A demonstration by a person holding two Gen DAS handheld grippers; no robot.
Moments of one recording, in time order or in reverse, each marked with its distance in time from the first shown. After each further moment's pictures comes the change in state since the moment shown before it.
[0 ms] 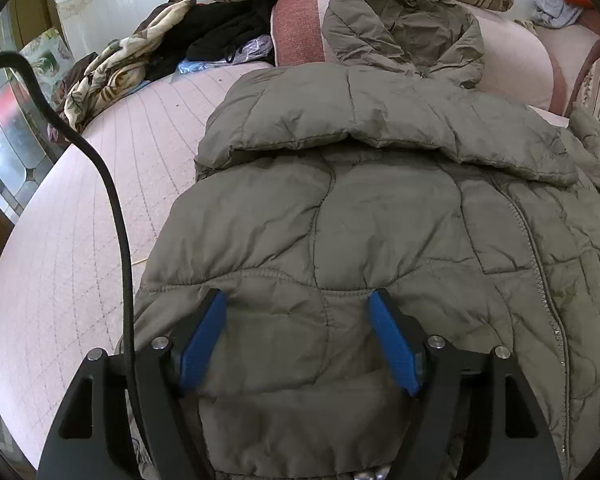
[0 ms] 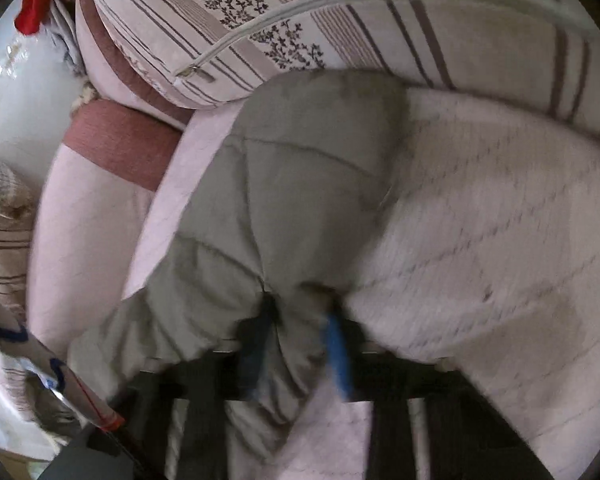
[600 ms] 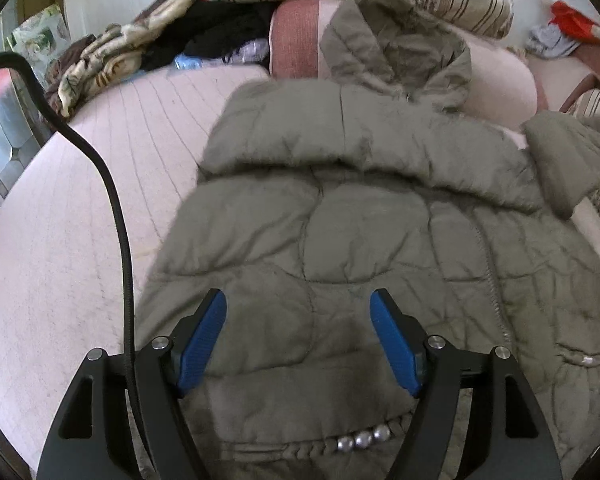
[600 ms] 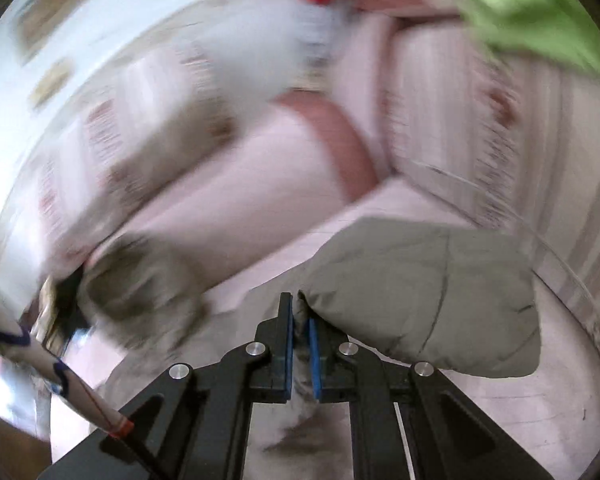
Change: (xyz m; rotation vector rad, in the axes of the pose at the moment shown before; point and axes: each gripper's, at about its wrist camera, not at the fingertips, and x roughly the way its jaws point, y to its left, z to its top) left arm -0.033 0.020 0.005 -0.072 -0.017 -0.118; right arm -0.178 0.208 -0.102 -0.629 -0.134 0.192
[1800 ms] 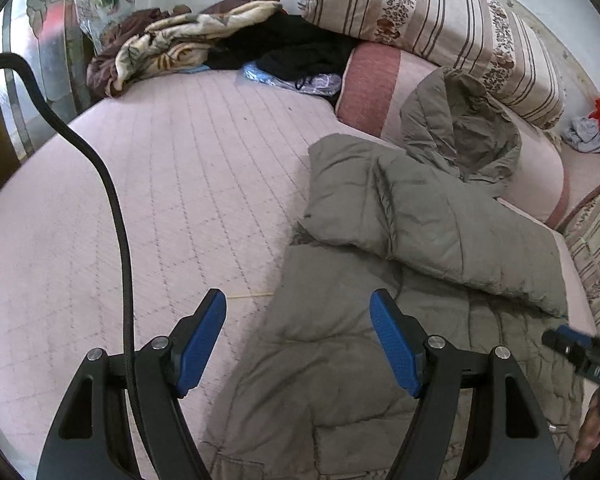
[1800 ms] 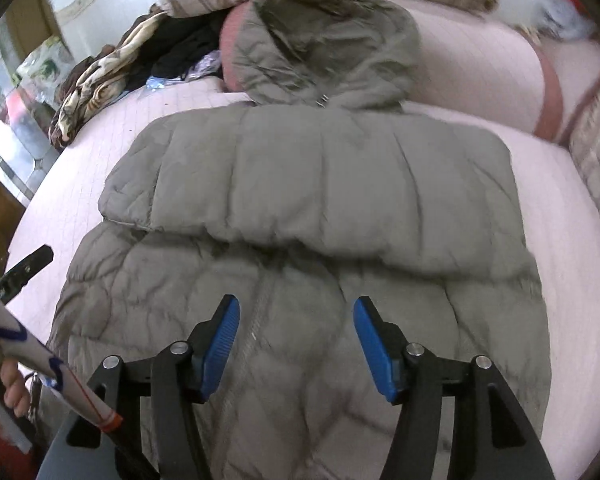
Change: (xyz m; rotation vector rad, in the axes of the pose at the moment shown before) left arm -0.015 0.090 0.033 -0.243 -0.049 -0.024; right arm 0.058 0.169 -0.245 -0.520 0.395 0.100
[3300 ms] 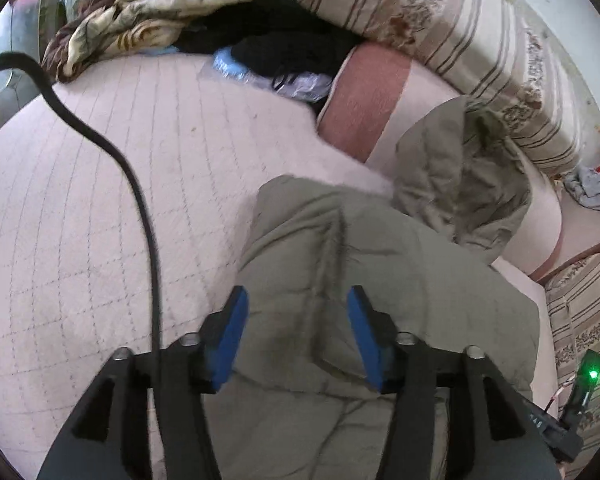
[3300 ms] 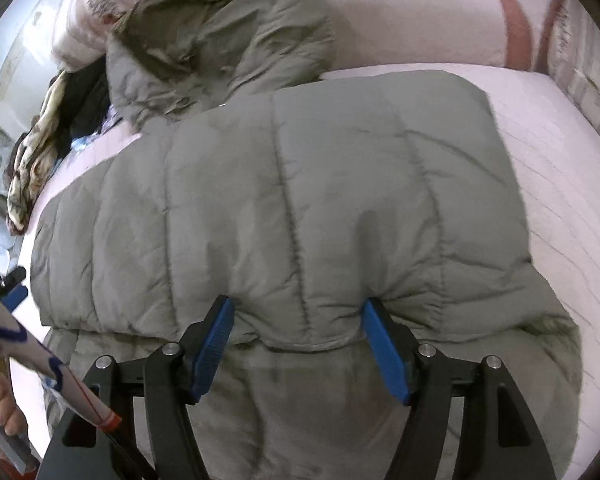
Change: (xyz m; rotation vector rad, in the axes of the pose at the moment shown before) left arm 0.079 -0.036 0.095 -0.109 0.044 -0.092; right arm 0.076 -0.071 0.057 0.258 0.030 0.008
